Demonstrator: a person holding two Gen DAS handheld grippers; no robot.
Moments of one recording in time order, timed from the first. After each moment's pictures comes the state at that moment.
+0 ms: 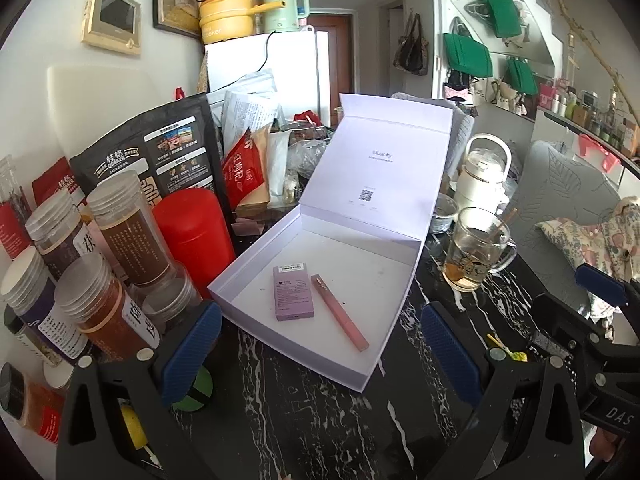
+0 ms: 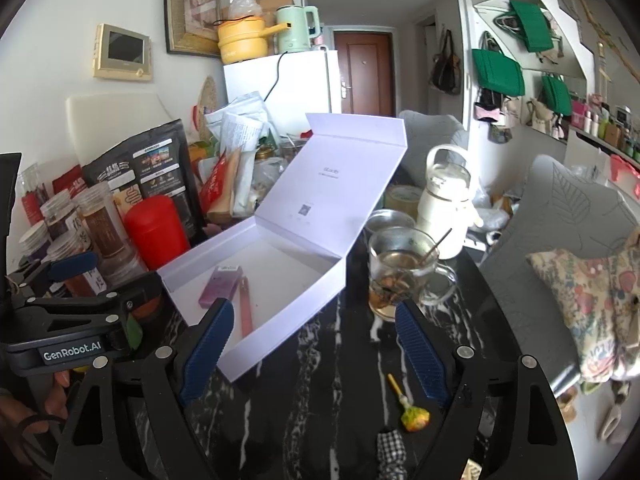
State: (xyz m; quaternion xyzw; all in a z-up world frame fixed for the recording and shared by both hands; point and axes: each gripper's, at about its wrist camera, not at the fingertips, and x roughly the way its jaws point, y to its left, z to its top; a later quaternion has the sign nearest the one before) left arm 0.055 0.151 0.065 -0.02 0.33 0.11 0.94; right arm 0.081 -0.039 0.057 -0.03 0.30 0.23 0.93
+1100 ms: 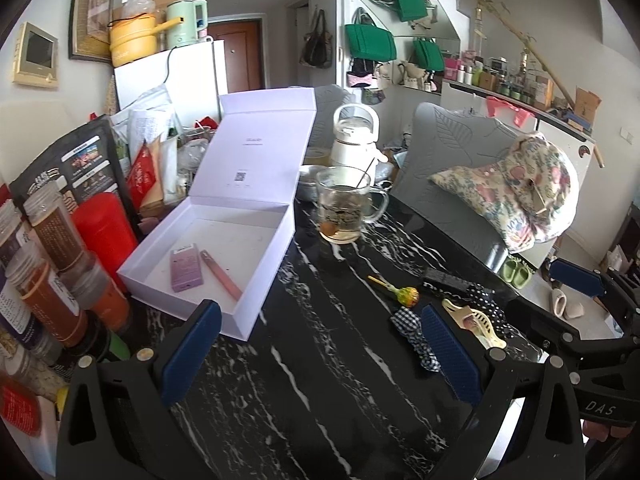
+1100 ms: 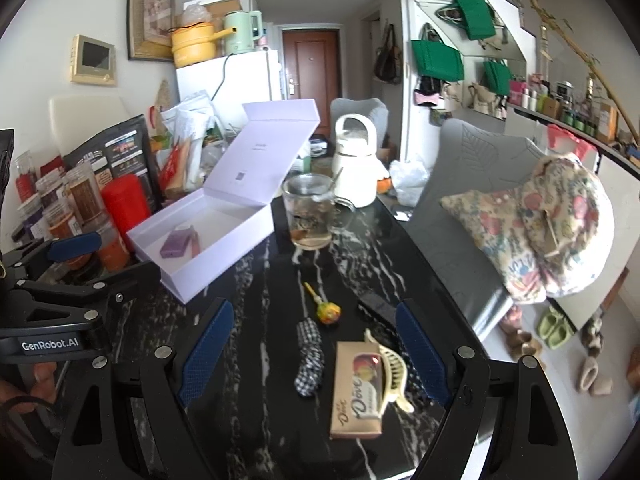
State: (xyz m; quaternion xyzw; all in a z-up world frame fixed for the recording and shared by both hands) left arm -0.005 0.050 0.051 0.01 0.33 -0.04 0.94; right arm -0.014 -0.140 0.037 -0.02 0.31 0.13 0.94
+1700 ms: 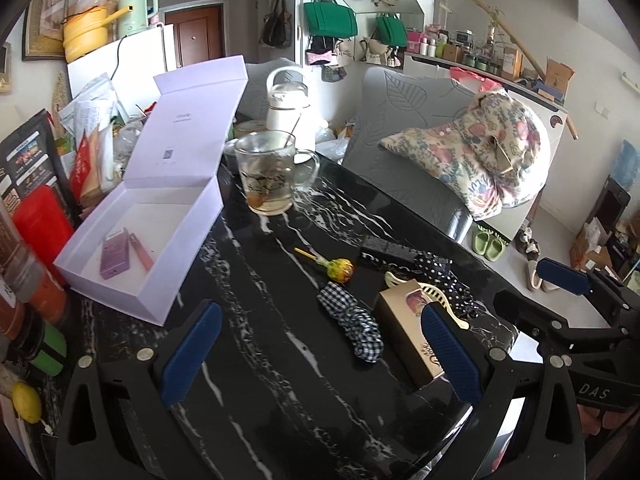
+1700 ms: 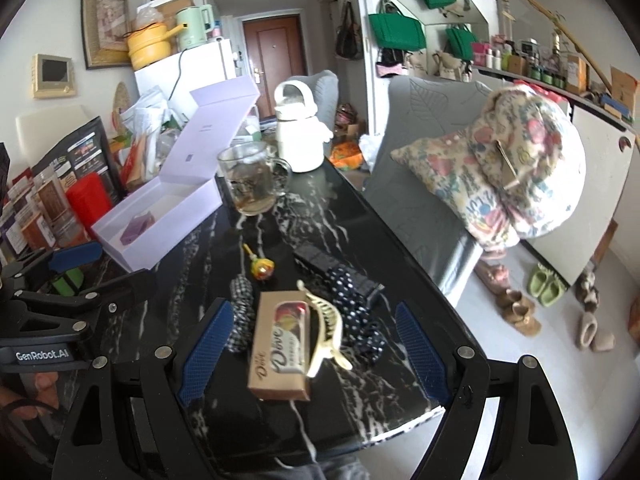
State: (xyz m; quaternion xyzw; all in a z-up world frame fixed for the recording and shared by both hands) left arm 0.008 -0.018 0.010 0.02 0.36 -0.10 0.93; right arm -0.015 -0.216 -0.009 0.03 0.34 0.09 0.94
